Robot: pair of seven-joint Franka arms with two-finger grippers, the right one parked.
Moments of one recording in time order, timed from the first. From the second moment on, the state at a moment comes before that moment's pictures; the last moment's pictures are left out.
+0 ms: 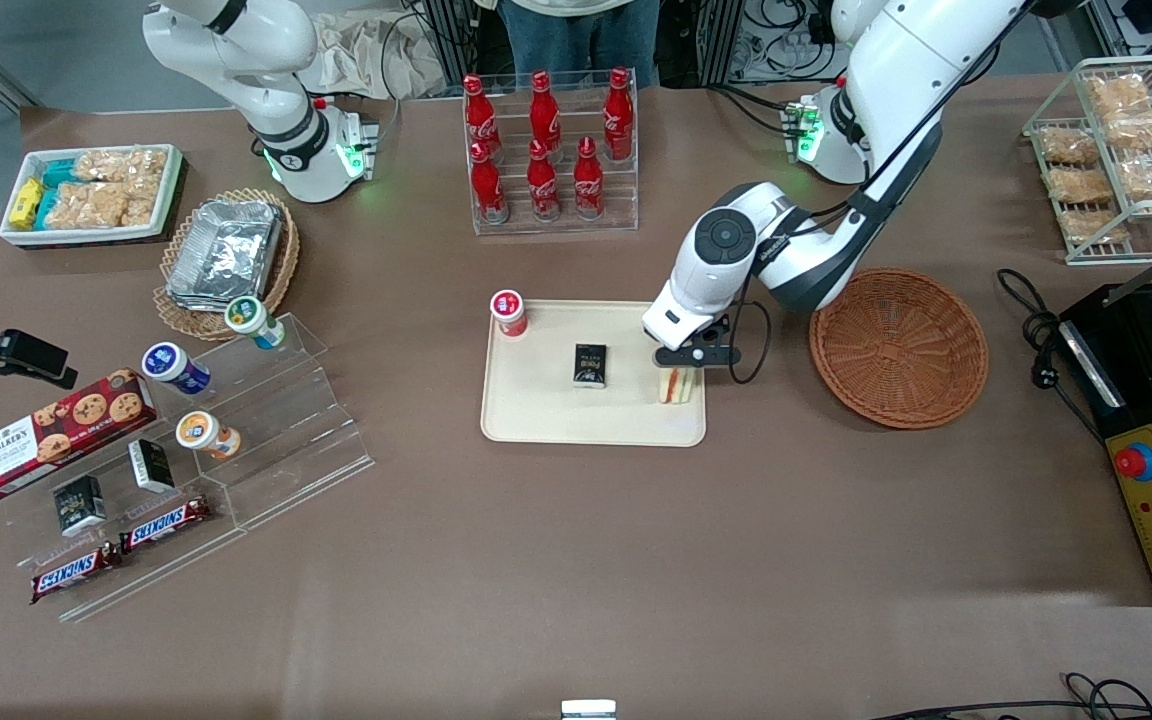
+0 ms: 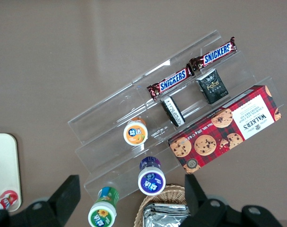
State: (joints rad) arm -0.02 0.44 -0.67 -2.16 0.34 2.49 -0.89
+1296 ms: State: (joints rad) arm 0.09 0.19 -0.66 -1.82 0.01 1.79 -0.73
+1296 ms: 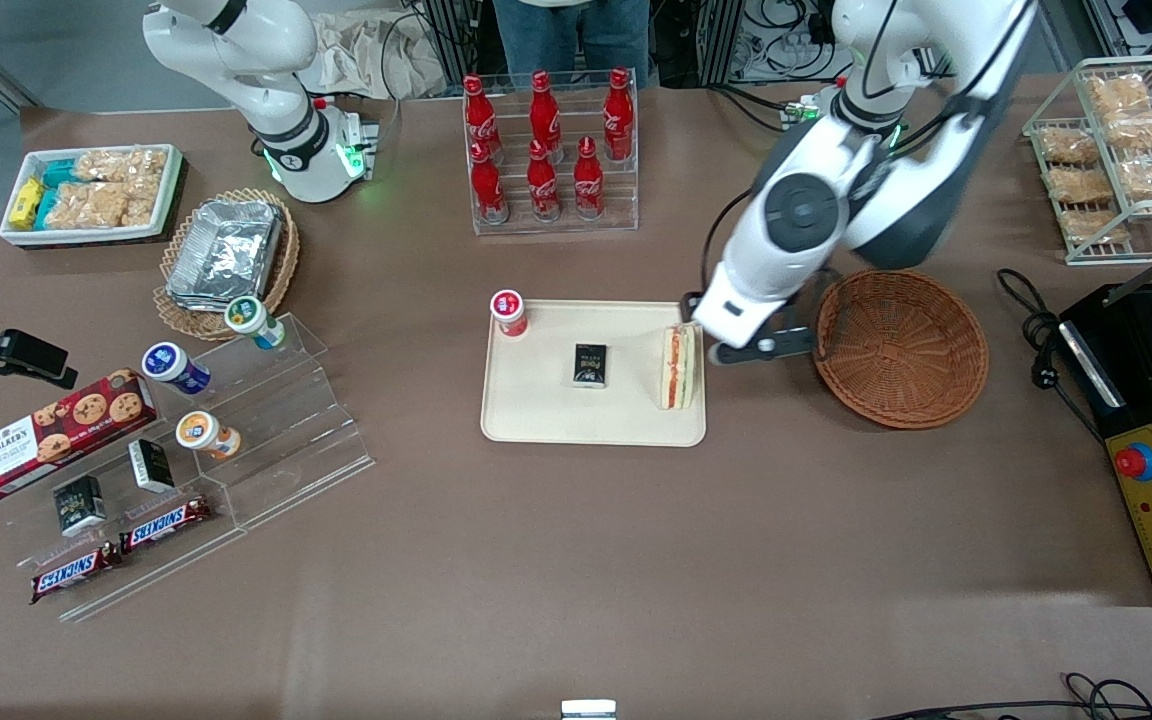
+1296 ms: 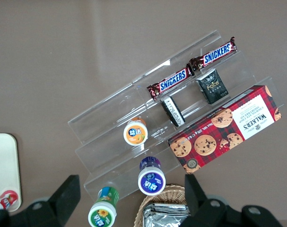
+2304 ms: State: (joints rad) arm 0.50 -0.05 -0.65 -1.61 -0.01 1.51 -0.27
